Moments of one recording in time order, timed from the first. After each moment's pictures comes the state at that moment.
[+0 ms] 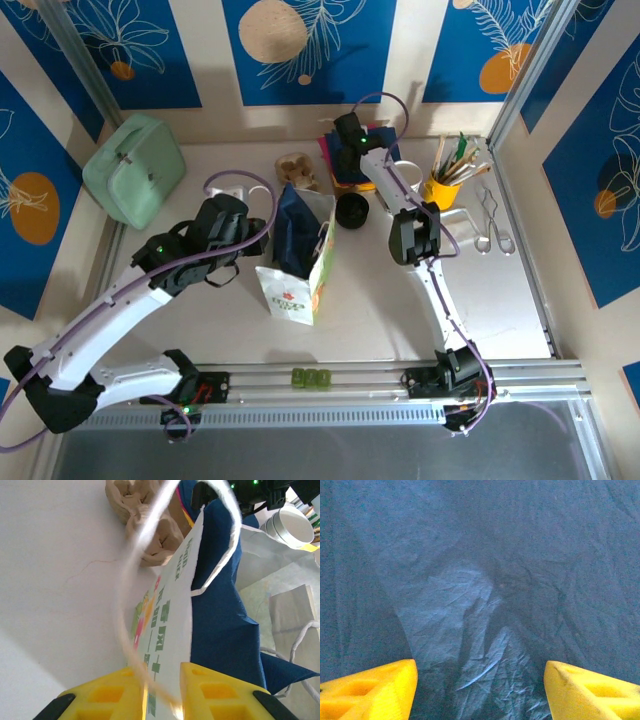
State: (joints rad) left arm -0.77 1.09 1.24 -0.85 -0.26 -0.70; right arm 0.37 2.69 2.68 -1.00 0.31 0.29
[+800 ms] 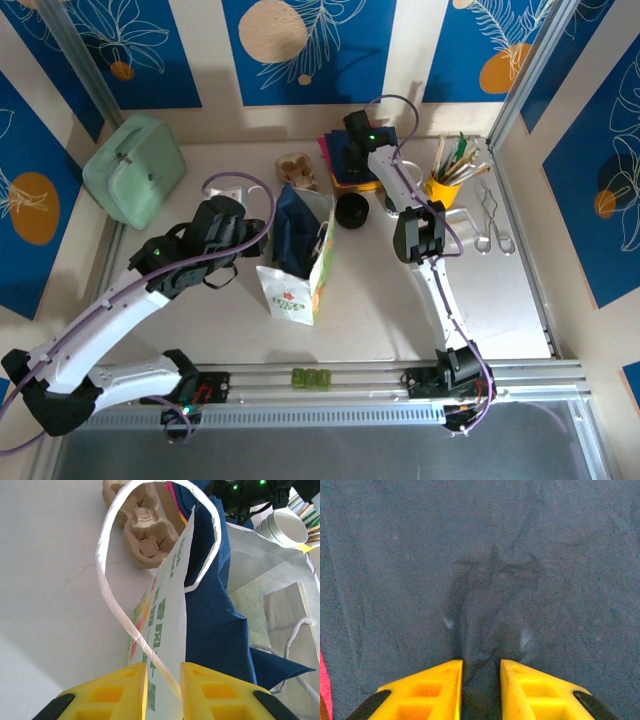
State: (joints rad) left arm -0.77 1.07 1.22 -0.84 -0.25 -0.68; right arm 0.34 2.69 2.69 -1.02 0.15 0.37
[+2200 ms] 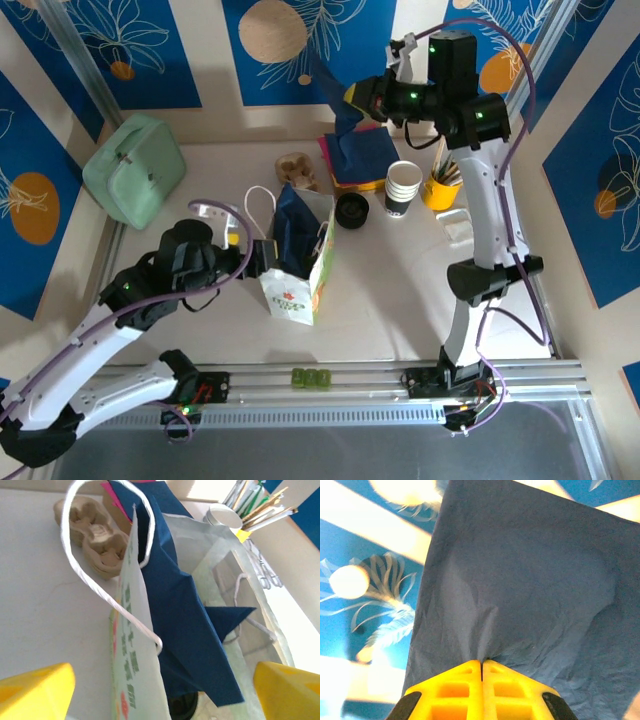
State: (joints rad) left arm -0.76 0.82 1.04 -0.71 -0.09 -0.48; right arm 0.32 1.87 2.56 -1.07 -0.72 0.70
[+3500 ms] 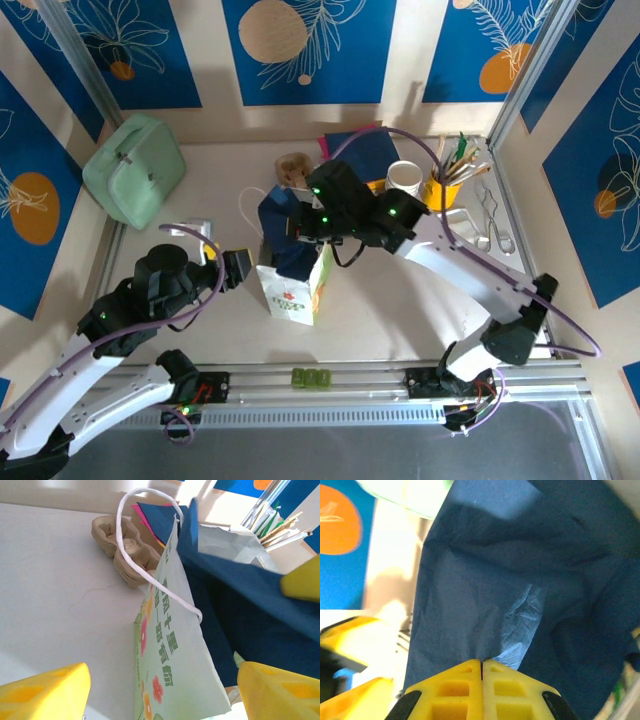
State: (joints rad) left arm -0.76 0.64 0.93 -0.73 -0.22 -0.50; right arm 0.95 1.56 1.73 -0.96 -0.06 0.90
